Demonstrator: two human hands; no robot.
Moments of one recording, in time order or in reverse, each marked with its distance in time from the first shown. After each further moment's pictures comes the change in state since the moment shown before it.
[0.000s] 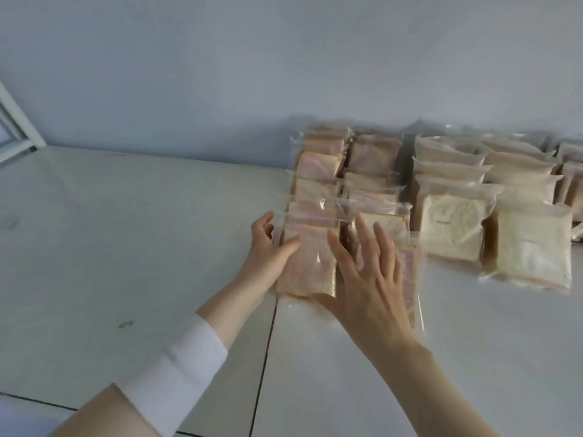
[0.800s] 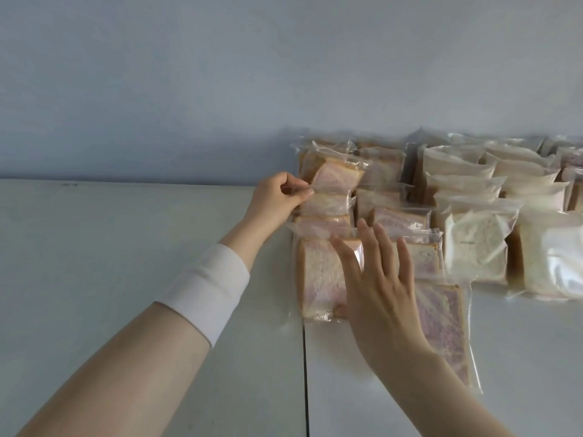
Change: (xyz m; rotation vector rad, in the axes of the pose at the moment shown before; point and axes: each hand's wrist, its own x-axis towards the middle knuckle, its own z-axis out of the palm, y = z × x) left_hand 0.140 0.062 -0.003 0.248 -0.193 0.293; right_hand 0.067 -0.042 0.006 -0.258 -0.199 0.158
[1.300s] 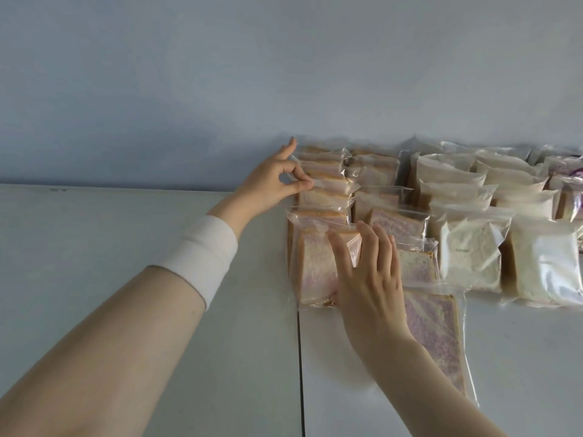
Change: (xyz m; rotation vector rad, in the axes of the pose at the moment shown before) left_hand 0.032 0.017 -0.020 0.191 -0.278 0.228; right_hand 0.017 -0.001 0.019 -0.001 0.259 0.061
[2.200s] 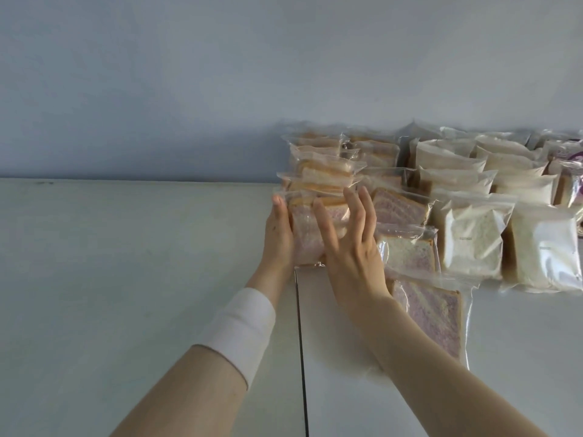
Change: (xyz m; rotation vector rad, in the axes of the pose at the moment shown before) left_hand -0.057 -0.014 0.093 -0.839 0.441 -0.220; right_hand 0.024 0.000 0.030 0.092 0.011 -0.075
